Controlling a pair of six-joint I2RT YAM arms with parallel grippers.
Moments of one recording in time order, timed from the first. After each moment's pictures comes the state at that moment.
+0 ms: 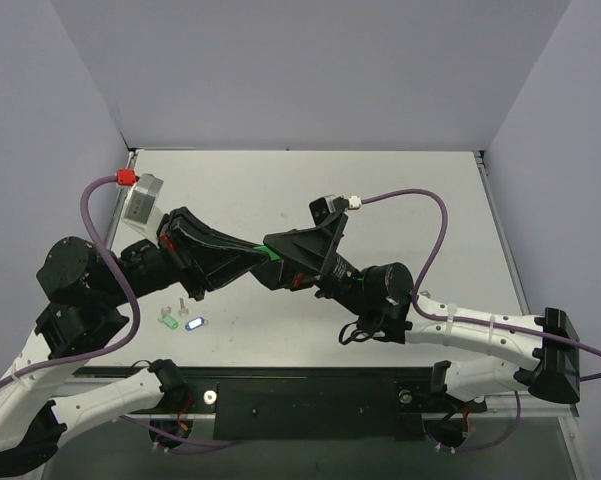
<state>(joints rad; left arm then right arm) -0.90 0.80 1.32 -0.16 0.39 -0.68 1.24 1.24 0.95 1.00 0.04 1.55</state>
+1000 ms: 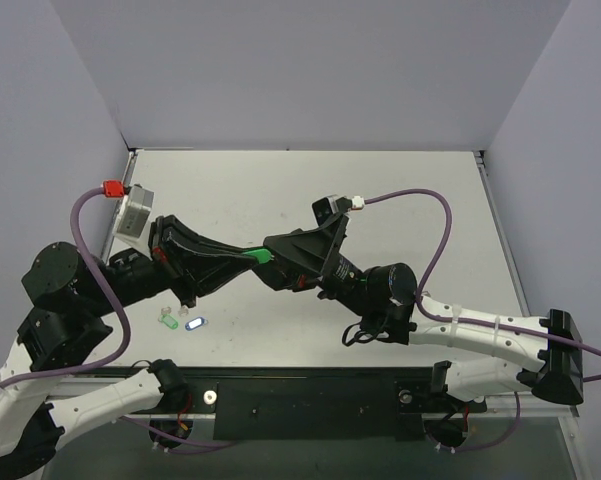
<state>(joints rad) -0.90 0.76 1.36 -0.33 0.34 -0.52 1.24 1.22 0.95 0.98 0.05 1.54</state>
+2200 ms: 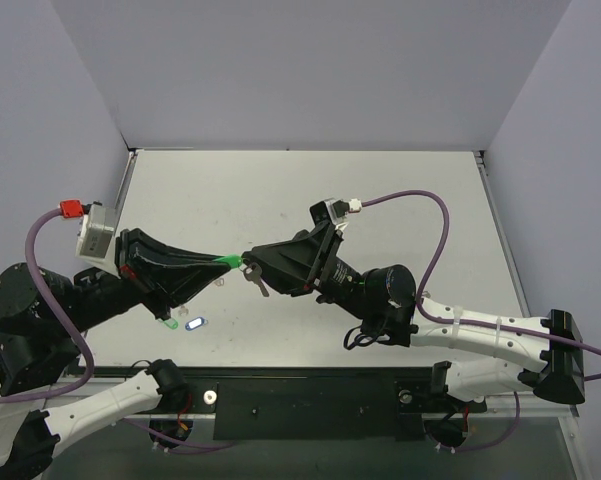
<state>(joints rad) -0.90 0.67 1.39 -0.46 0.26 -0.43 1.26 1.21 0.95 0.93 0.05 1.52</state>
